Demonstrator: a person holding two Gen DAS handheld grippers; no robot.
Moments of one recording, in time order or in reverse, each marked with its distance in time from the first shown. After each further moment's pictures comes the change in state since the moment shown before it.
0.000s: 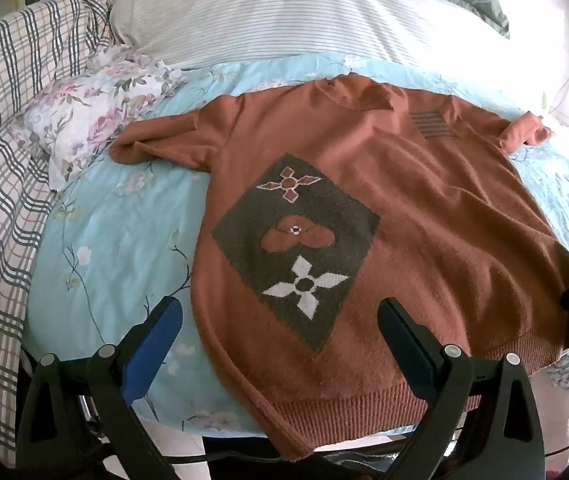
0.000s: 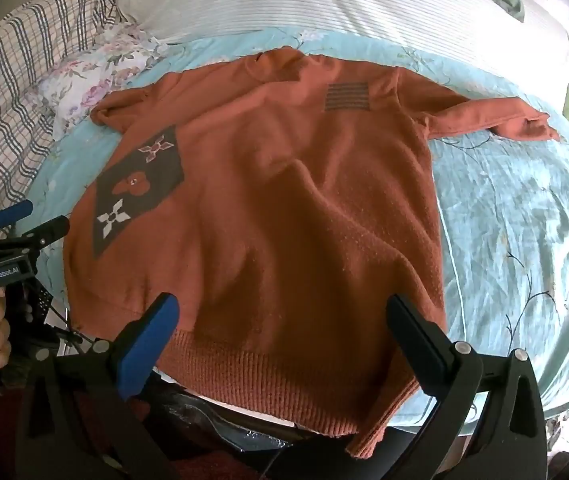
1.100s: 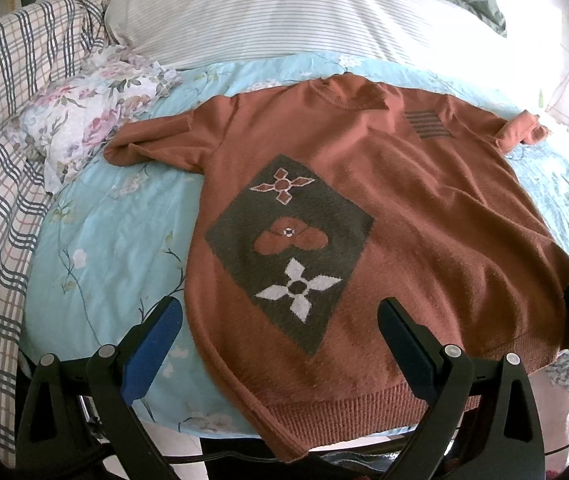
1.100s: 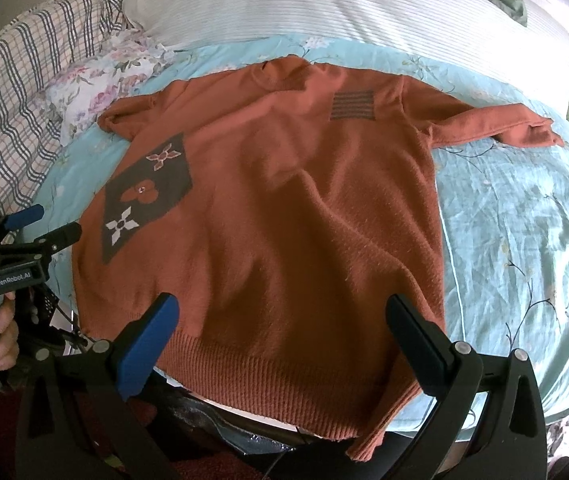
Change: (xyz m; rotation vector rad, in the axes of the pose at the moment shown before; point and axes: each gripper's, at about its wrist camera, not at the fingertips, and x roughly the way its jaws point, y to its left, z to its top) left arm 0.001 -0.010 -0.001 0.015 0.011 -0.005; right arm -0.005 -0.001 0.004 0.006 -0.011 0.024
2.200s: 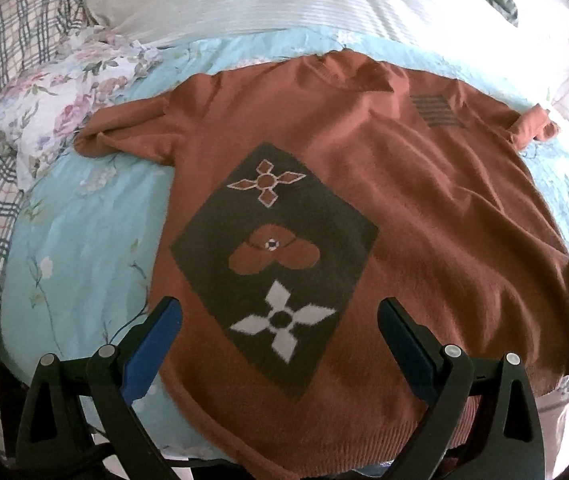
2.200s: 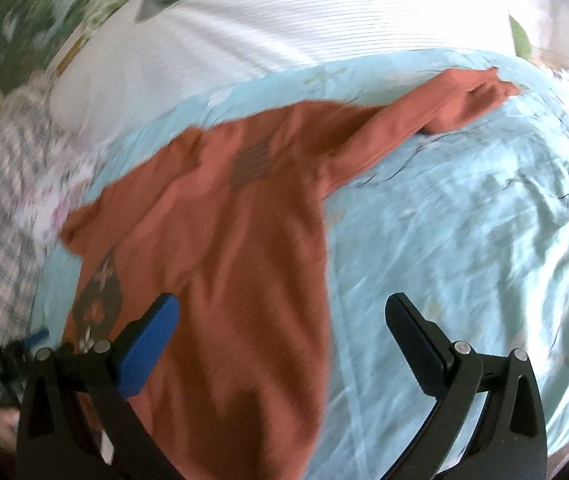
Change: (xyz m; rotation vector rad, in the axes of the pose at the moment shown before) left arm 0.049 -0.007 0.029 -0.021 0.070 -0.050; right arm 0.014 -0.152 0.059 0.339 -0.130 0.037
